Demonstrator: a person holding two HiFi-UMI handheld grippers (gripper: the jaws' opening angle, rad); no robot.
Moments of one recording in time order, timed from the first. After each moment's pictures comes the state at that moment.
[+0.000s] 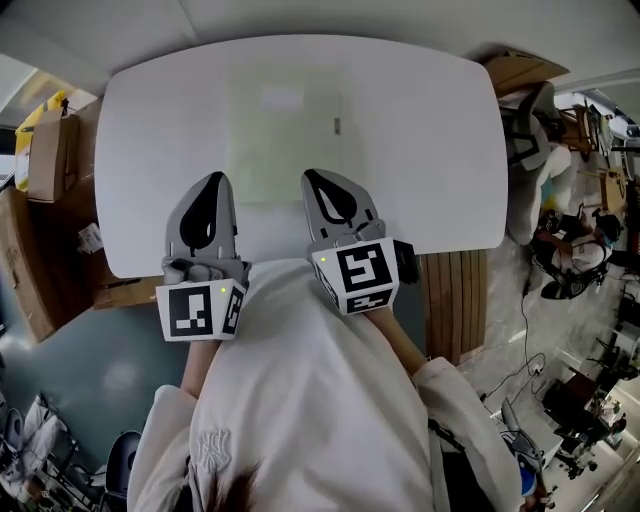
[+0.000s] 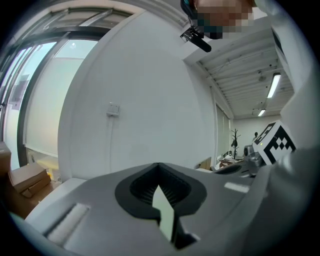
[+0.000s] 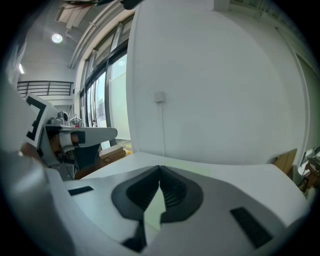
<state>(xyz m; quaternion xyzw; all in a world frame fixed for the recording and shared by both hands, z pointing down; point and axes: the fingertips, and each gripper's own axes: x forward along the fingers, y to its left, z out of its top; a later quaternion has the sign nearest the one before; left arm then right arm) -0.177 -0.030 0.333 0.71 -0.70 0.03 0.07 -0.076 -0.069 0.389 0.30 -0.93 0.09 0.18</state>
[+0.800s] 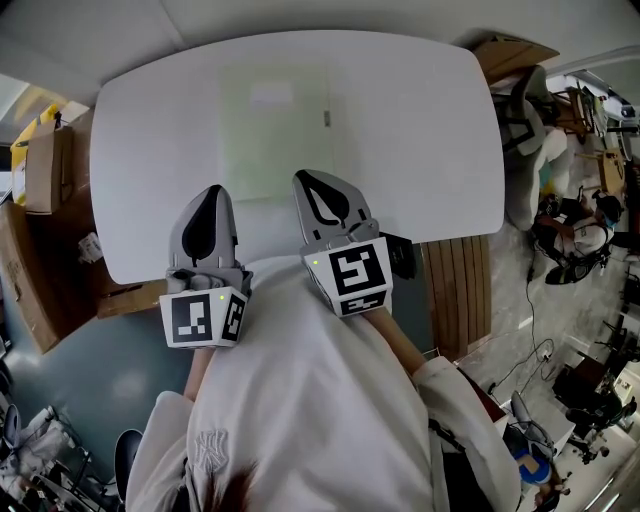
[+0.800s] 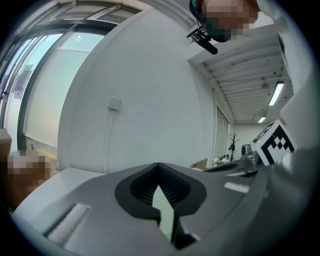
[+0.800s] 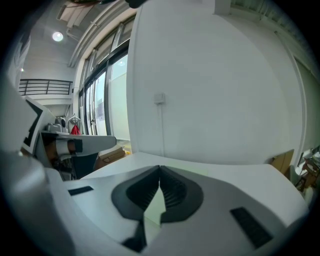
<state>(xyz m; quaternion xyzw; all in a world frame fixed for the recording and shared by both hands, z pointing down) -0.166 -0.012 0.348 0.71 -0.70 0.01 0.10 -0.072 -0.056 0.383 0.31 -0.93 0.08 0.17</state>
